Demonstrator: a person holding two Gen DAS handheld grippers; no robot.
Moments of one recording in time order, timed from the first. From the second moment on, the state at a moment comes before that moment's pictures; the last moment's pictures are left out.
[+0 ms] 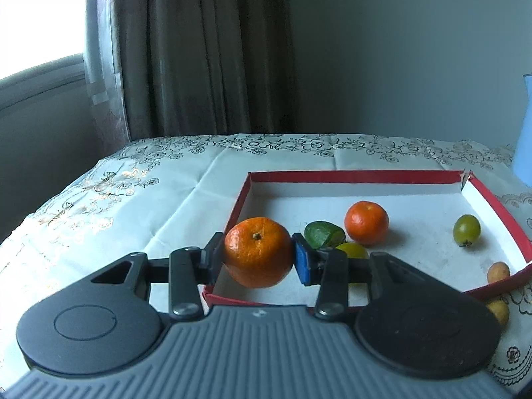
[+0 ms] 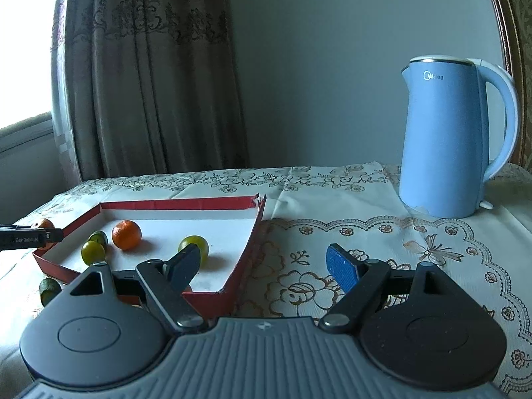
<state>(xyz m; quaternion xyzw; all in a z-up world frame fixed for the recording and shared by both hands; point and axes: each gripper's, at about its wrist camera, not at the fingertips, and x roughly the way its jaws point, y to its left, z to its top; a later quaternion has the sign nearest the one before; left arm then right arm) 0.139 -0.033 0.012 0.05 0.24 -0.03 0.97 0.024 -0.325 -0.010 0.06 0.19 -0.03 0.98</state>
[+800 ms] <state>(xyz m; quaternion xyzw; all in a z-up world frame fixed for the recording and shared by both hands) 0.139 -0.036 0.011 0.05 0.24 -0.02 0.97 0.024 -0.325 -0.010 0.06 0.19 -0.02 0.98</state>
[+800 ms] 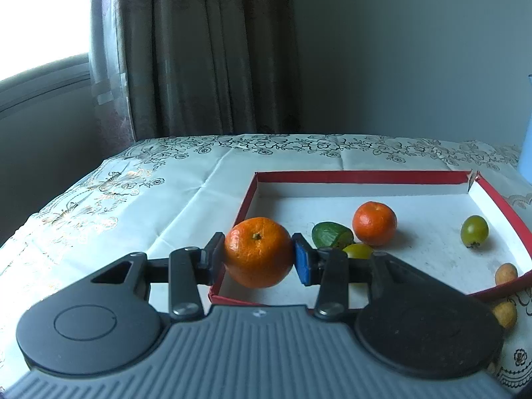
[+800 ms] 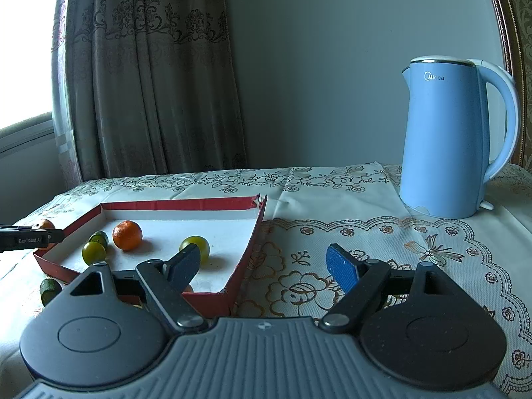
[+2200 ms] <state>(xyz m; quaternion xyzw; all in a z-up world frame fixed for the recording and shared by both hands) 0.069 0.102 -0.002 -0.08 0.22 0.07 0.97 0.026 -0.195 -0.037 -0.14 0.26 0.22 0.93</state>
